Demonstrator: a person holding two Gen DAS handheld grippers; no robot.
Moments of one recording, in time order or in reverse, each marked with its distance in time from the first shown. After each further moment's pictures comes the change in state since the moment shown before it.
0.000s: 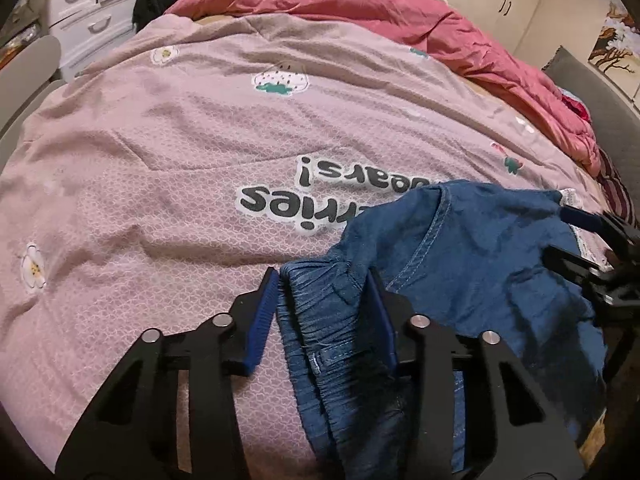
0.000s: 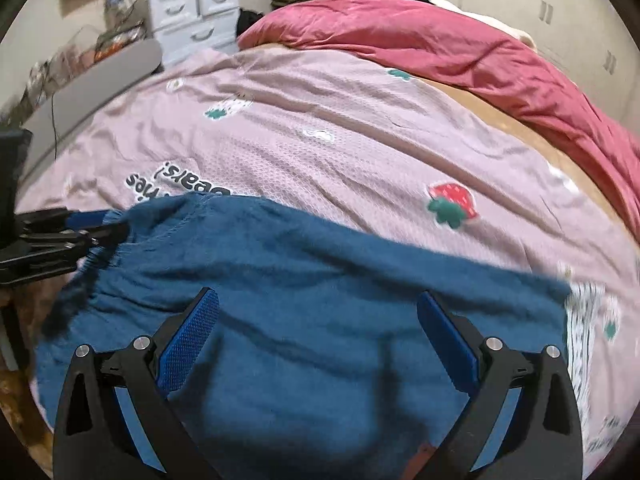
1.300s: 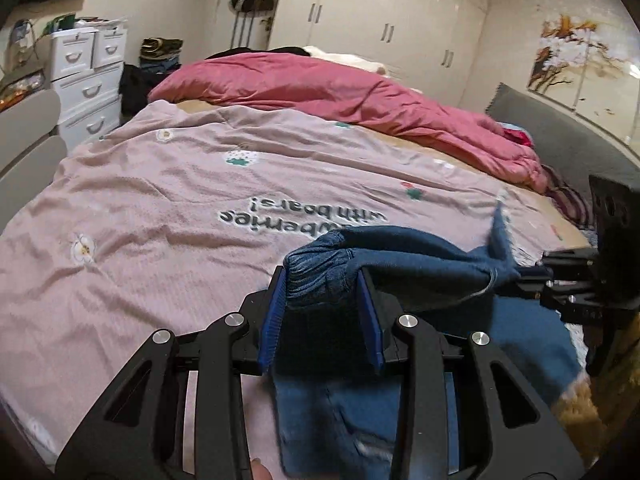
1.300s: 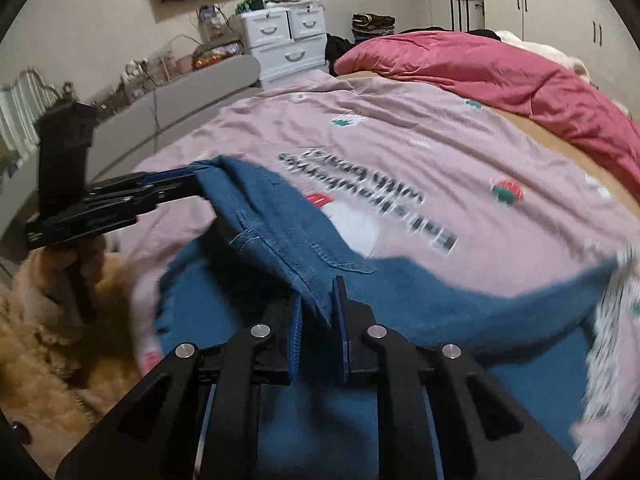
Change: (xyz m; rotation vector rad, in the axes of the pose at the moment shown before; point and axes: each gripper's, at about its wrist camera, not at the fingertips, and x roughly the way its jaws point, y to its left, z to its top) left arm -0.125 -0.033 -0.079 0.086 -0.293 -0.130; right arm -0.116 0.047 -0.087 -0.066 -0.121 0.296
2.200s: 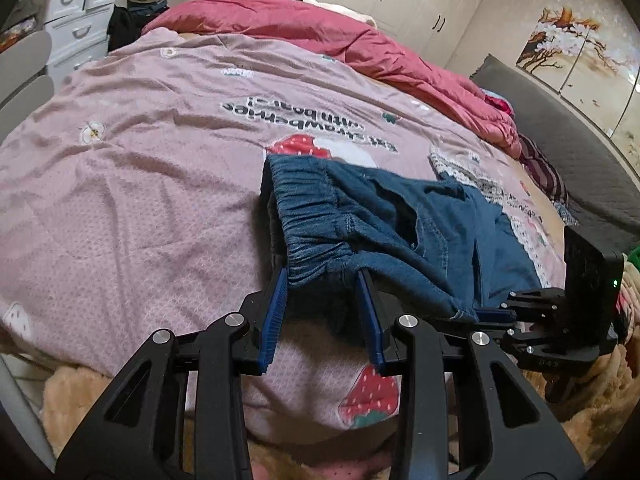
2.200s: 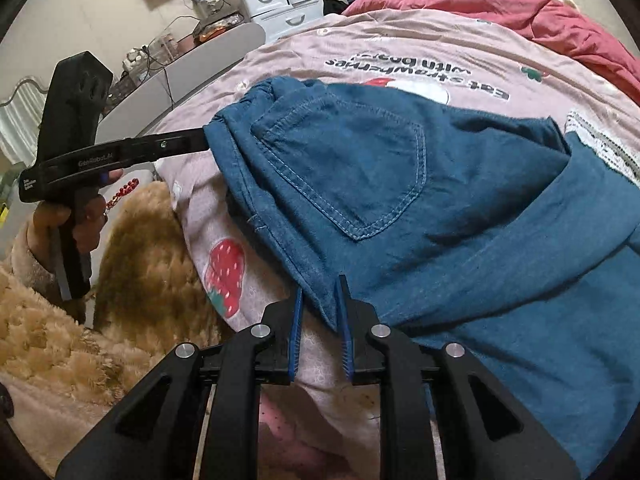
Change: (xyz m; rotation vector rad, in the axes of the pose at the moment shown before) left arm -0.033 0.015 -0.069 -0.063 0.206 -0.093; right arm 0.016 0.076 -0.110 0.127 0.117 0.059
